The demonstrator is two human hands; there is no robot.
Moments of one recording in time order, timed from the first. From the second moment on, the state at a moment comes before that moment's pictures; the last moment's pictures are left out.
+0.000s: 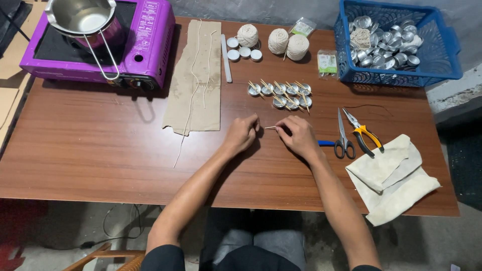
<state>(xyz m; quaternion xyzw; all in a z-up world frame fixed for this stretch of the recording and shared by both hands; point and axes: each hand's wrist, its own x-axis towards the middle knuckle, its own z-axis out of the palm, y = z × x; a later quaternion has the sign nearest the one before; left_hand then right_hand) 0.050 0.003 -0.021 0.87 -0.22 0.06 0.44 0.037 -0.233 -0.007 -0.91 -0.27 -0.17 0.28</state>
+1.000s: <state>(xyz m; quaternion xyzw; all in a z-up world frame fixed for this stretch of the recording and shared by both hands) 0.046 0.004 -0.005 0.82 -0.20 0.16 0.52 0.185 -0.352 -0.019 -0.94 0.12 -0.19 0.26</state>
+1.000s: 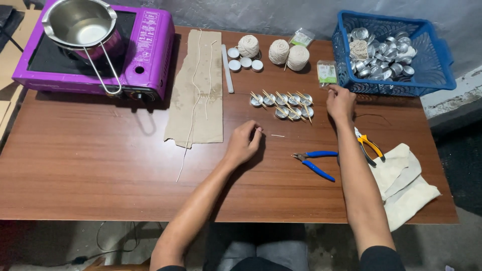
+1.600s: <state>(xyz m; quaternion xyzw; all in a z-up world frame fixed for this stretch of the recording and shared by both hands) 0.043 0.004 0.009 0.82 -0.19 0.14 0.51 0.220 -0.333 -0.020 -0.94 0.25 -0.14 0.16</state>
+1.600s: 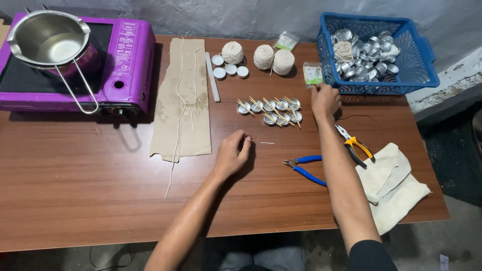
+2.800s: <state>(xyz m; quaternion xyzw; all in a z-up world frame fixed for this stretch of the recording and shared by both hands) 0.044 0.004 0.006 0.82 -0.17 0.14 0.53 0.194 -0.315 0.003 -0.92 0.27 -0.18 0.20</state>
